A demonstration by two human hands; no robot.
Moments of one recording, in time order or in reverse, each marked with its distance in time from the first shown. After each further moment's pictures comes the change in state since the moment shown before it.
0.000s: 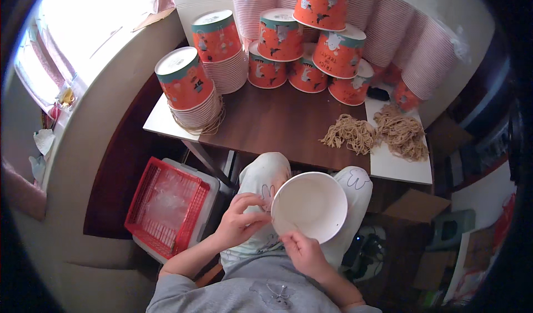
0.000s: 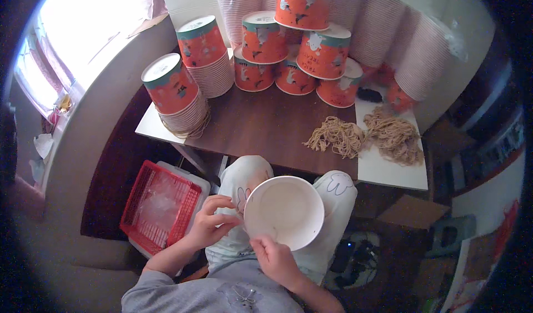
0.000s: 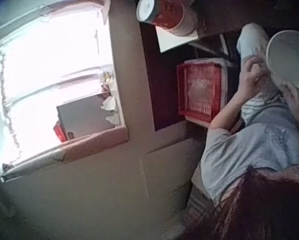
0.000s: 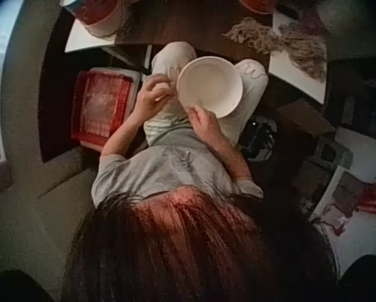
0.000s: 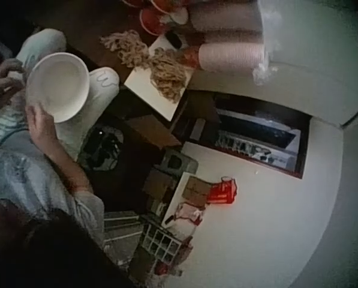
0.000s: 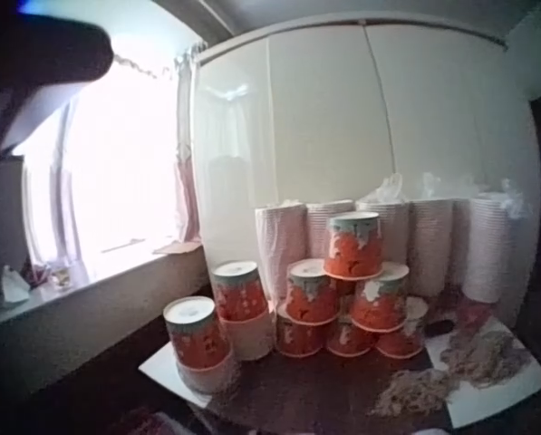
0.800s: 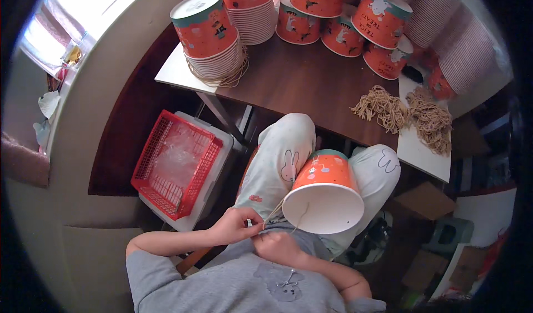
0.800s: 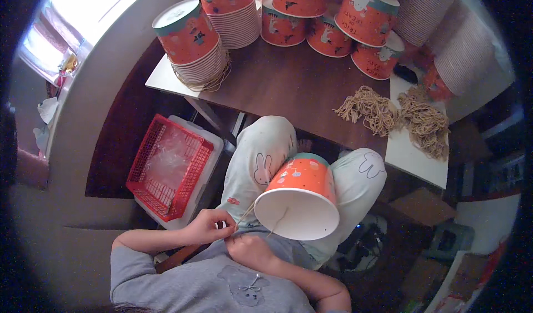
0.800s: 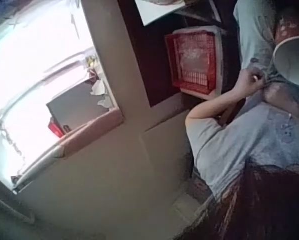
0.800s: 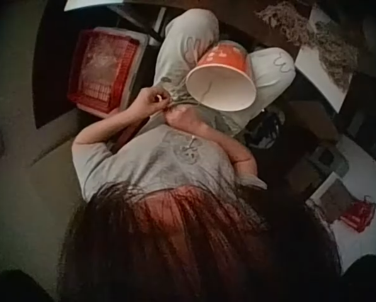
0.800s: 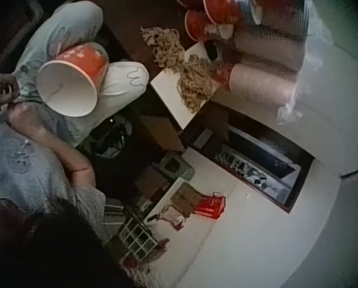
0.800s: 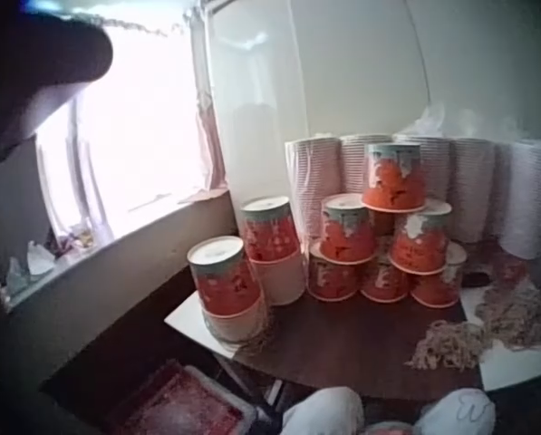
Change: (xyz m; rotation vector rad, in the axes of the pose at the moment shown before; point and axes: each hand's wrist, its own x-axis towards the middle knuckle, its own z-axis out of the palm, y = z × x) left_hand -0.084 0.014 -0.007 -0.360 -0.411 -0.825; right_hand -0.013 0.041 0.085 -0.603 -0.338 -0.691
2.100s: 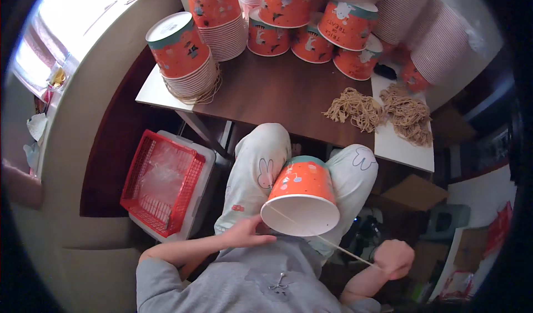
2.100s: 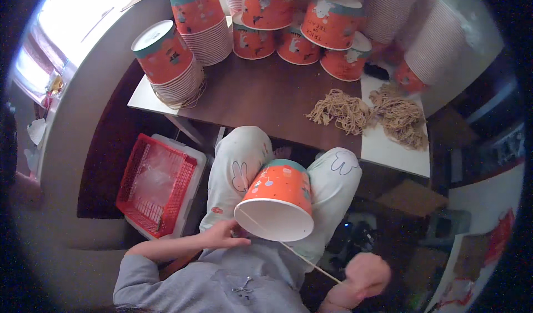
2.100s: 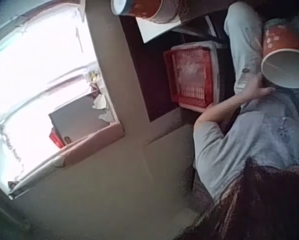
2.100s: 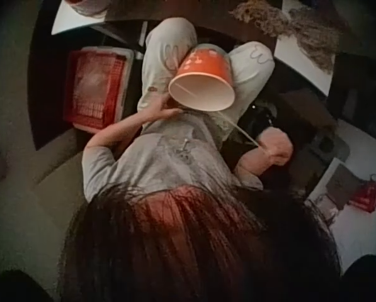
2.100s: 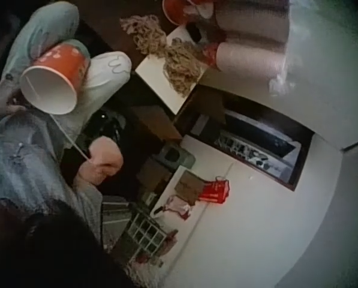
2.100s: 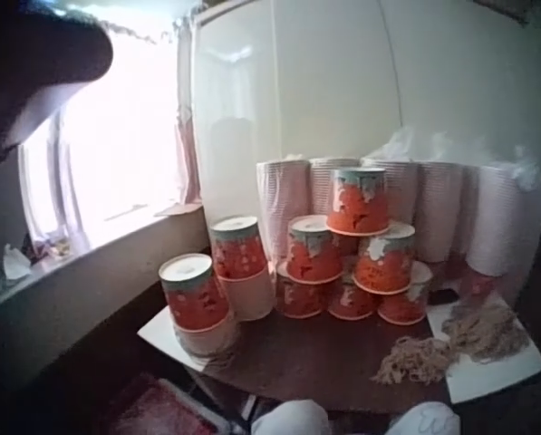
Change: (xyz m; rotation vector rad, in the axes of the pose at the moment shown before) left_hand 0.041 -0.015 0.048 -0.001 -0.160 0.087; right_hand -0.144 0.086 -0.195 0.857 -0.148 -0.359
